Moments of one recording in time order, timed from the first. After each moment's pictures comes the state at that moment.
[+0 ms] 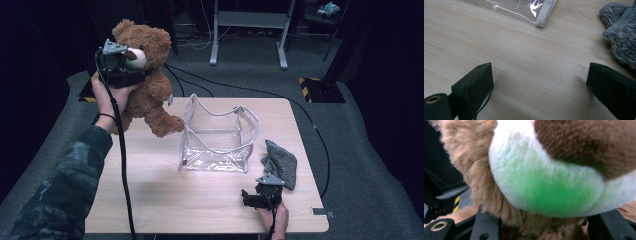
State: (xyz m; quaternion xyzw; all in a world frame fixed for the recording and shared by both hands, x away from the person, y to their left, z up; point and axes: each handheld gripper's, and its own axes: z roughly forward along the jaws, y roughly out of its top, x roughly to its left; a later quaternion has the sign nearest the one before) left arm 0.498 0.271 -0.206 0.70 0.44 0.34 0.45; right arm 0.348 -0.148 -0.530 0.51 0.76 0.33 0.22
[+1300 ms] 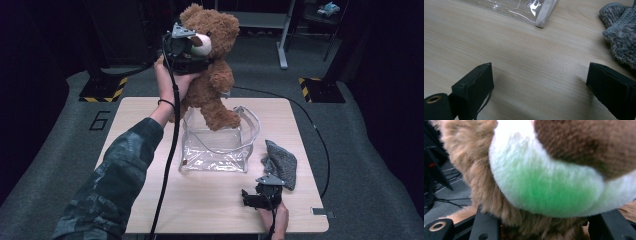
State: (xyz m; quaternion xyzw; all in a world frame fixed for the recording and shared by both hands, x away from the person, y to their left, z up) left arm 0.509 0.124 -0.183 0.72 0.37 0.28 0.52; right arm 0.347 -0.148 -0.530 0.51 0.76 0.33 0.21
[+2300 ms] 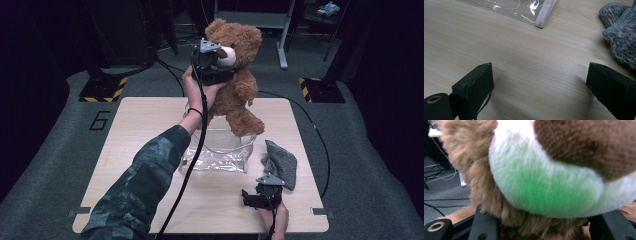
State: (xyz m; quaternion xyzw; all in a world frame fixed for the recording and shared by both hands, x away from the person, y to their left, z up) left arm 0.523 0.074 -0.221 0.70 0.38 0.25 0.55; right arm 0.347 -0.148 -0.530 0.51 0.76 0.34 0.21
